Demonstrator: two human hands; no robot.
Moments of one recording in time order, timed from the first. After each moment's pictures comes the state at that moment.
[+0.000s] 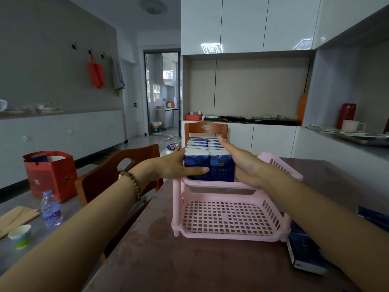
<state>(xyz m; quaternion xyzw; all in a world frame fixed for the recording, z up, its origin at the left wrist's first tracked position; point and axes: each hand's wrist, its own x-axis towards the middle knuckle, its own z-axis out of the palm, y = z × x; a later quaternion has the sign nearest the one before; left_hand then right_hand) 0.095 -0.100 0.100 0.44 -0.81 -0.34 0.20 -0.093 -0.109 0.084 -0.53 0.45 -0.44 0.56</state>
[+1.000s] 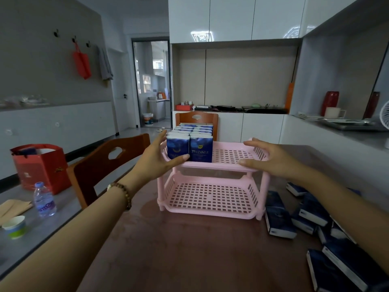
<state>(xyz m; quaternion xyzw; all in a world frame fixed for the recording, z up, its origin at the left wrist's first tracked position) 0.099 -0.076 0.057 0.48 -0.75 -0.19 0.41 -0.185 -0.033 0.067 -0.70 0.59 -0.37 0.18</state>
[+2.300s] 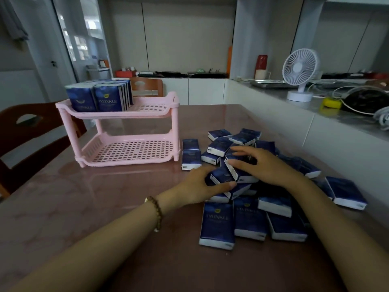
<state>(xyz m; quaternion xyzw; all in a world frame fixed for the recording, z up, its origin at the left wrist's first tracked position) -0.128 0.071 -0.059 0.26 -0.84 -0.41 0.24 -0.316 0.131 -0.026 -0.65 0.68 -0.29 0.17</state>
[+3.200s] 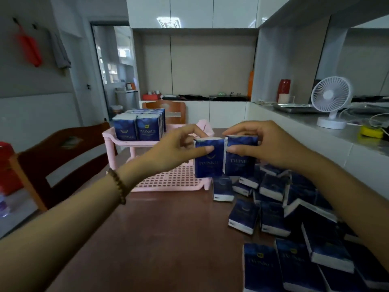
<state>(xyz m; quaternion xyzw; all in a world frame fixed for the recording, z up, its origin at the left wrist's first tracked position) -0.026 0.009 0.064 0.23 -0.84 -0.36 0.35 -0.243 0.085 0.083 -0.76 0.49 -0.41 0.14</state>
